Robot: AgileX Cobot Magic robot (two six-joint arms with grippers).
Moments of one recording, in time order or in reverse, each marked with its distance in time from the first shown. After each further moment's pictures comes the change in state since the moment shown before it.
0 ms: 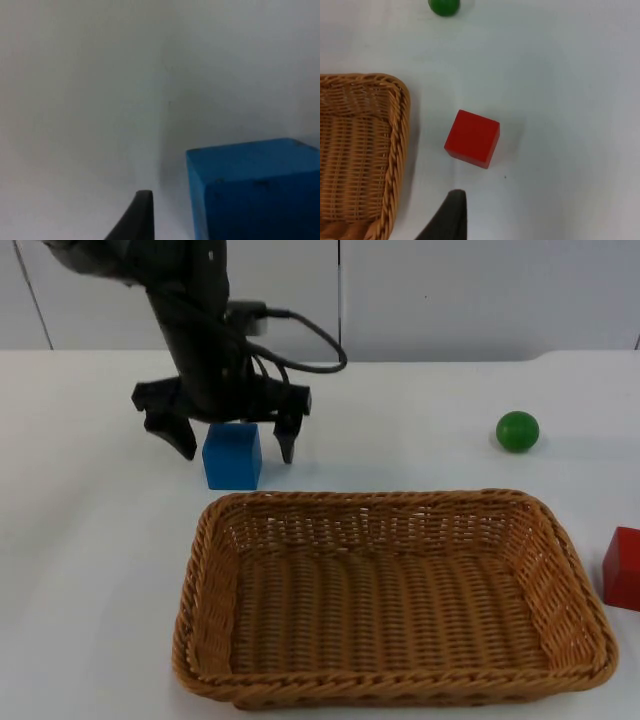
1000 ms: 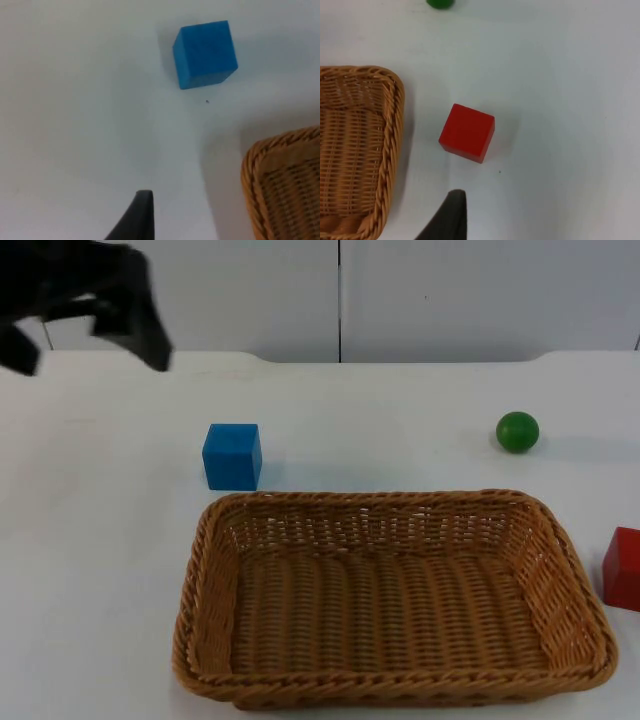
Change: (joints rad) right arm 0.000 0.000 0.000 -0.017 0.016 0.000; left arm 0.120 -0.850 0.736 -0.232 -0.133 0.333
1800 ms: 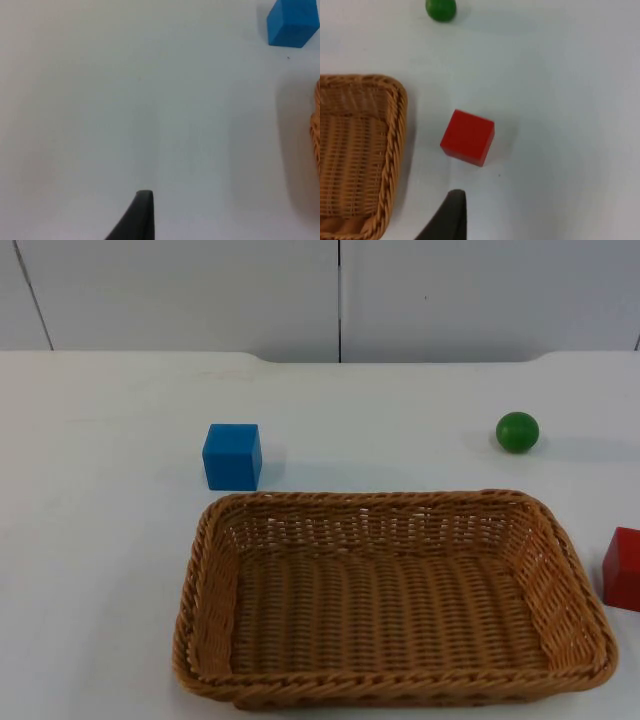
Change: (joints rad) right arm 0.000 -0.033 0.000 0.000 0.012 0.002; left arm 0.252 -0.809 0.513 0.087 0.101 -0.080
